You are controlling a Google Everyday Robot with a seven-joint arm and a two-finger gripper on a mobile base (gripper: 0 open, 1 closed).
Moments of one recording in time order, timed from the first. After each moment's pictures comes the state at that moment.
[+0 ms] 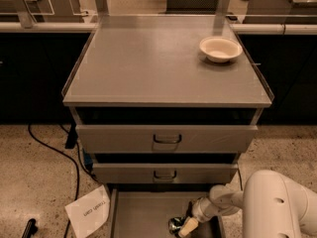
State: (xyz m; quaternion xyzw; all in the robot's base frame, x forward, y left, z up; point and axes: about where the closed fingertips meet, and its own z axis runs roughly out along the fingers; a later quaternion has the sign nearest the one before) arm 0.488 -0.143 0.144 -0.47 0.84 0.24 0.15
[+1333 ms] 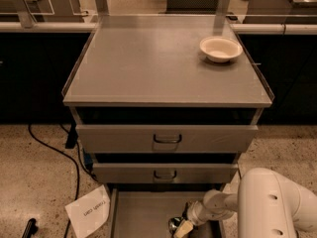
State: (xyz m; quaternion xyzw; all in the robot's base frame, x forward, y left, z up) arm 0.486 -0.125 0.128 -0.48 0.84 0.21 0.16
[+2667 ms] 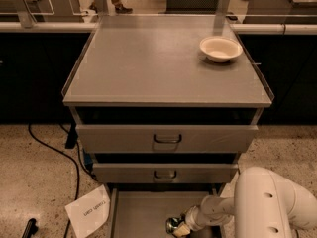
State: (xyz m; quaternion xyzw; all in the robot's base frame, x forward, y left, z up) arm 0.469 -0.118 0.116 -0.47 0.84 0.20 0.16
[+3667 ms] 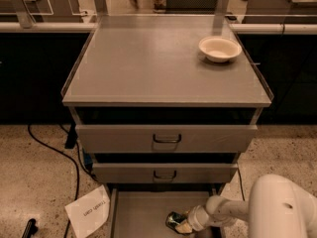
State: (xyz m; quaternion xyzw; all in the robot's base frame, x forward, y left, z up) arm 0.471 -0.117 0.133 -0.47 0.84 0.22 0.18
